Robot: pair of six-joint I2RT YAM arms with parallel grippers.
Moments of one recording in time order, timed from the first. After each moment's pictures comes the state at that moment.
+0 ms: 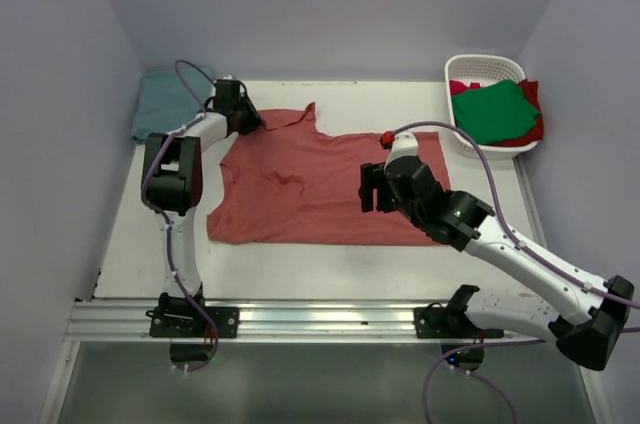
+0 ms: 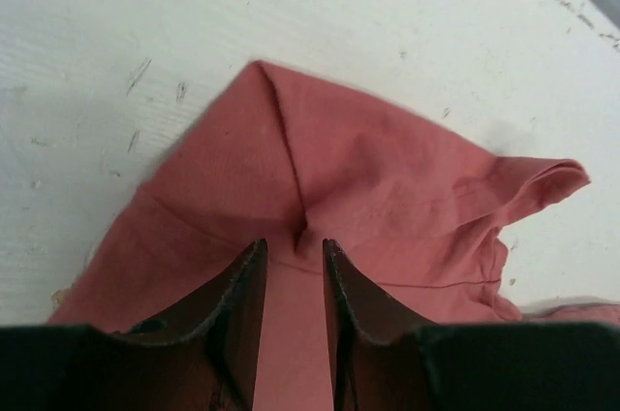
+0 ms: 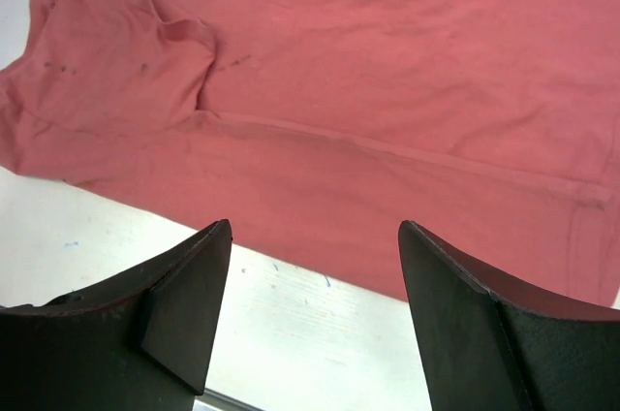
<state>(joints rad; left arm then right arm) -0.11 2.21 1.59 -0.15 0.10 -0.65 0.85 1.08 1.03 -0.57 0.40 0.44</state>
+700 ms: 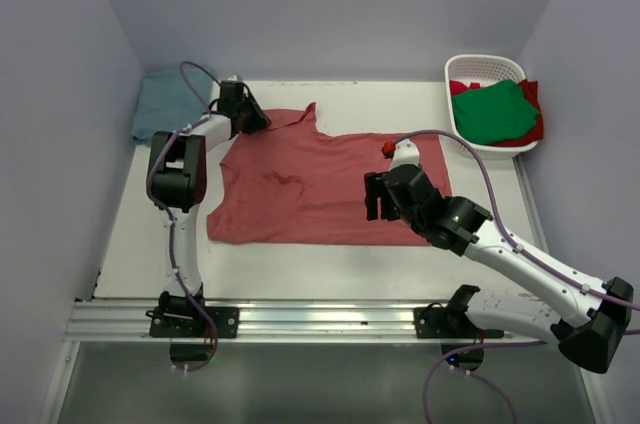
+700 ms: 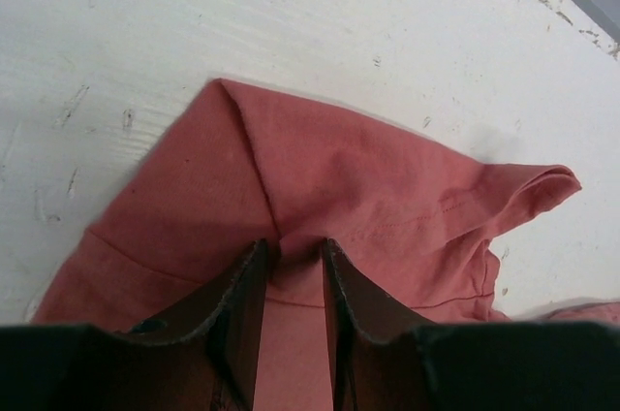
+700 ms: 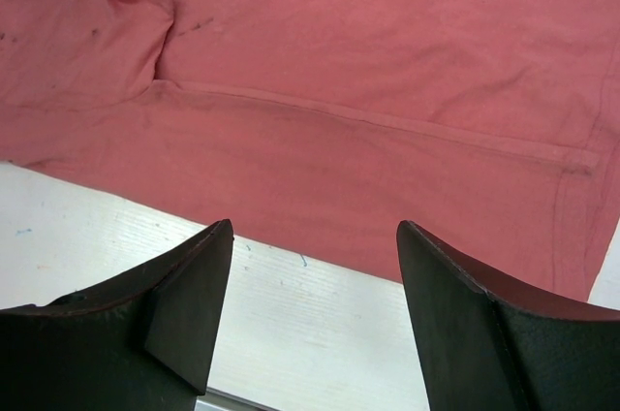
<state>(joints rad) -0.12 2.26 1.62 -0.08 0.14 -0.65 0.85 1.03 0.94 -0.61 0.43 0.46</state>
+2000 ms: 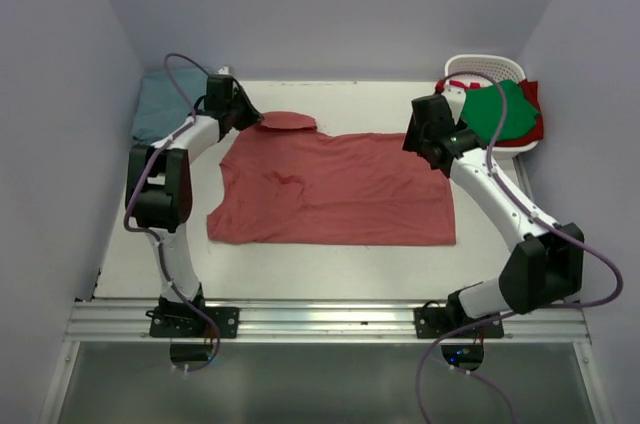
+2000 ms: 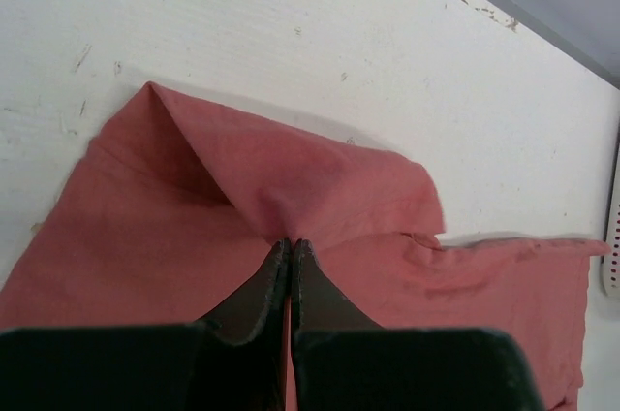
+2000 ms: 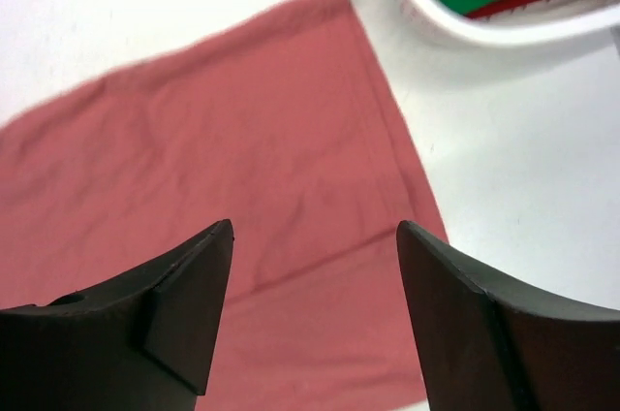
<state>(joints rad) -0.12 2.03 1.47 -0.09 0.17 -0.62 0.37 1.41 1.21 -0.61 0.54 0.48</state>
